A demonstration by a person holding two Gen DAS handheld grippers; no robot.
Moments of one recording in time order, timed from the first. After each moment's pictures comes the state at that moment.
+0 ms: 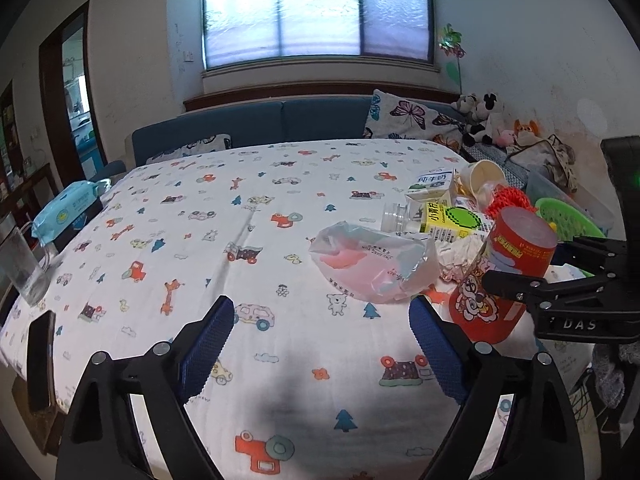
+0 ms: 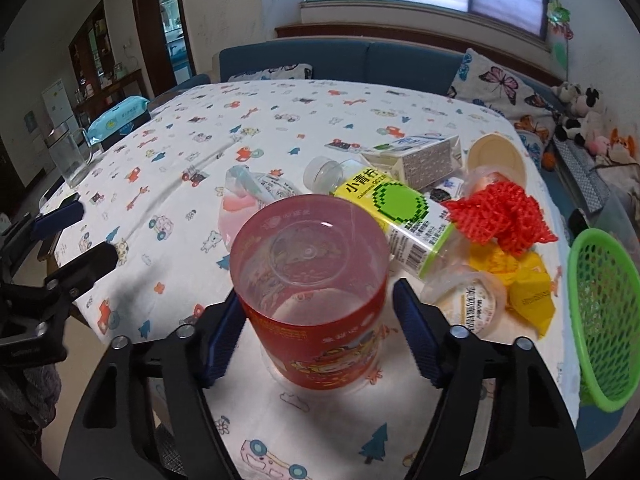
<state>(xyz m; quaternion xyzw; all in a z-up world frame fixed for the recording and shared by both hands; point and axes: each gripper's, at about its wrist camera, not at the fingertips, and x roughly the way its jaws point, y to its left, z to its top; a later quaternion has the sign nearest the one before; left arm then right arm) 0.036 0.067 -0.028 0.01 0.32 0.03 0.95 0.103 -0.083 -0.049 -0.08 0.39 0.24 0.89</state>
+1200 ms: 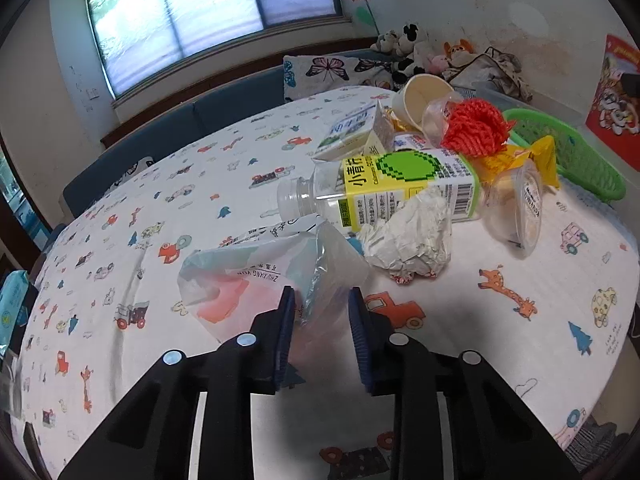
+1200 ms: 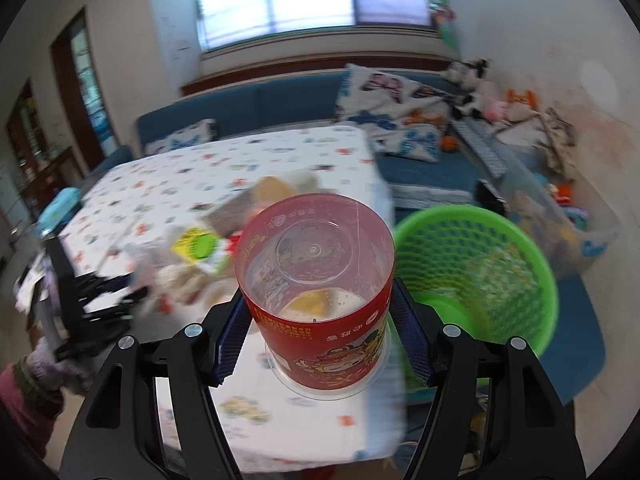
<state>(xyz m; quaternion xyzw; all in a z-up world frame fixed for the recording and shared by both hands) 0.125 -0.004 -0.080 0.14 0.36 -0.08 0.92 0.089 -0.282 0.023 0.00 0.35 0.08 0.93</state>
